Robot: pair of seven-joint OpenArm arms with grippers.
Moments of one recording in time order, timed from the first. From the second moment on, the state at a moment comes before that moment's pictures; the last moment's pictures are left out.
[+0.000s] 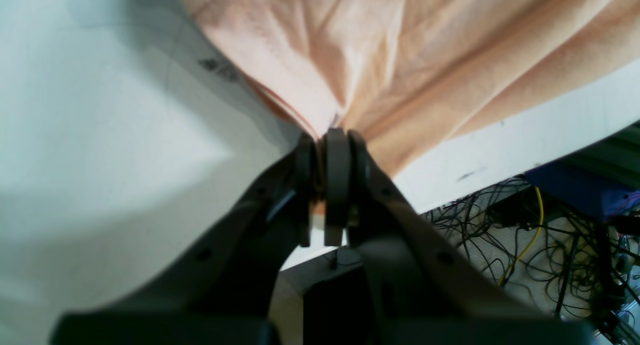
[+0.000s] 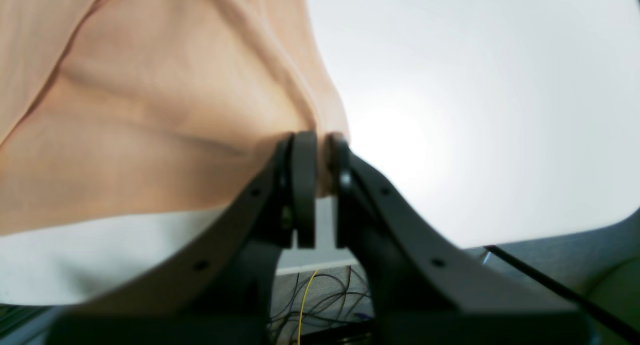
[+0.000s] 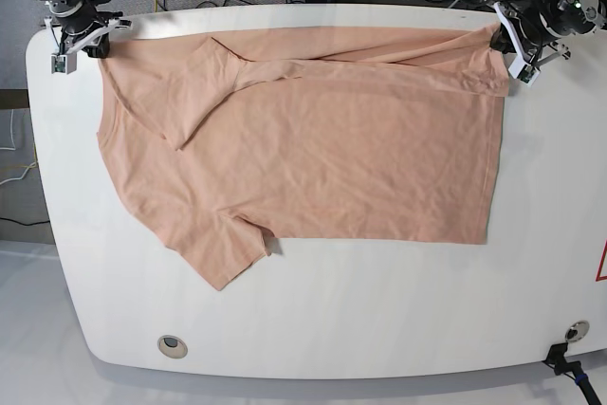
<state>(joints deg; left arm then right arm) 30.3 -20.9 -26.1 99.3 -23.8 -42.4 53.7 -22.8 6.4 50.0 93.5 17.8 40.4 -44.9</state>
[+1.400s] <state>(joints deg) 32.5 -23.5 -26.2 101.7 -15.3 -41.8 53.8 -28.1 5.5 50.1 94.1 18.7 40.3 -43.0</state>
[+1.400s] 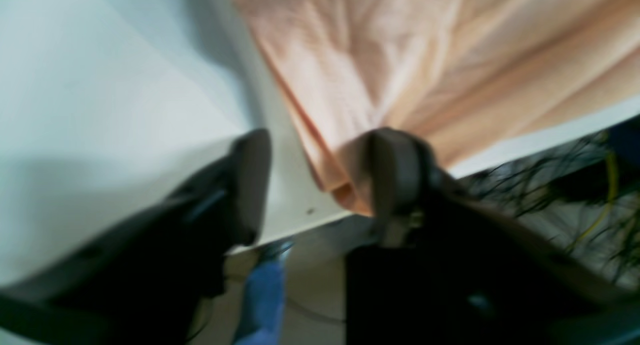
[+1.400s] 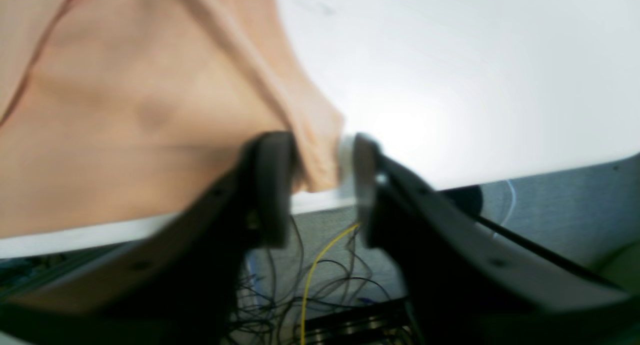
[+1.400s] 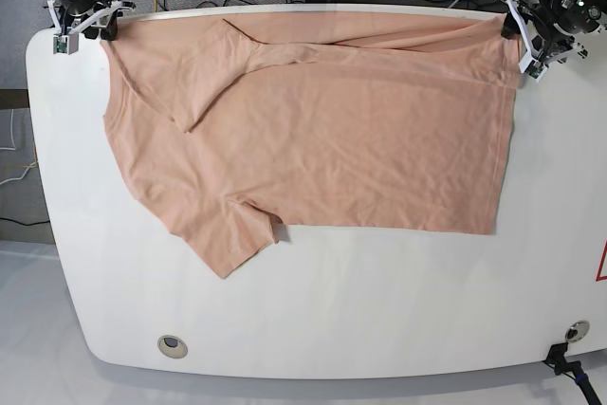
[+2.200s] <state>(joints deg) 22.7 -24.4 -25.9 105.9 -12.0 -41.9 57.3 -20.0 5.4 49.7 107.9 17.4 40.5 -58.5</state>
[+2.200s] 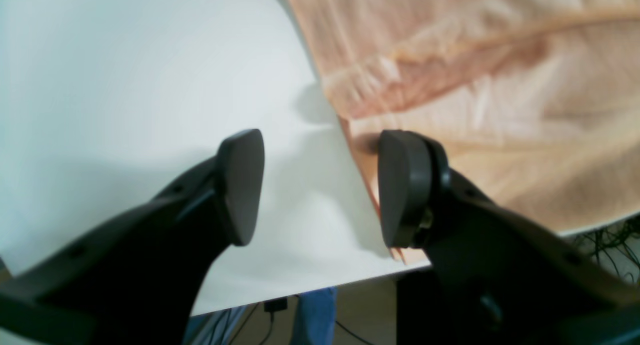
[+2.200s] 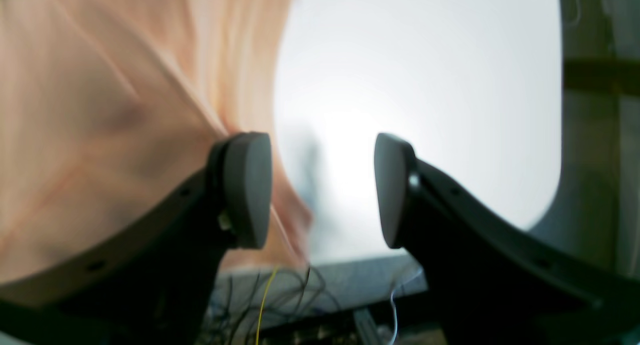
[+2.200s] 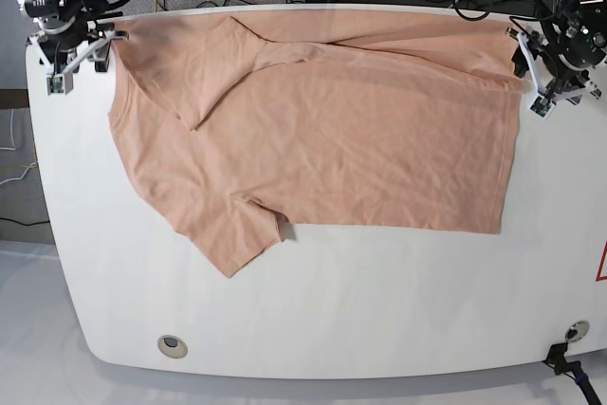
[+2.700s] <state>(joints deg) 6.8 -24.2 -25.8 102.9 -11.8 -42.0 58.8 -6.3 5.5 41.1 100.9 10.7 40.5 -59.3</state>
